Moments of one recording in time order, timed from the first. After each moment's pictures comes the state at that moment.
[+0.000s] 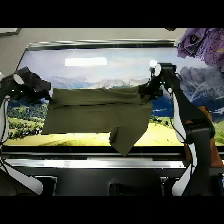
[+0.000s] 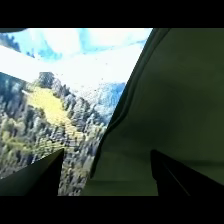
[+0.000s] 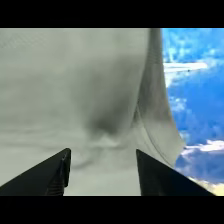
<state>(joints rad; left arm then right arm) 0.25 -1.90 1.76 1.42 -1.26 -1.63 0.14 -1.99 2.00 -1.46 1.47 1.79</state>
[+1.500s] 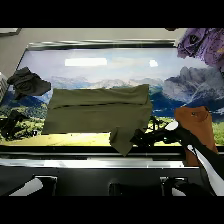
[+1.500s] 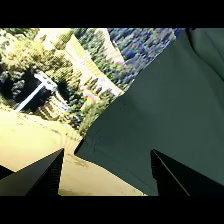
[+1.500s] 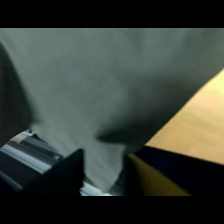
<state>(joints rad) 0.67 -1.21 0.94 1.11 -1.17 -1.60 0.13 -1.29 0.56 -0.68 0.99 1.47</state>
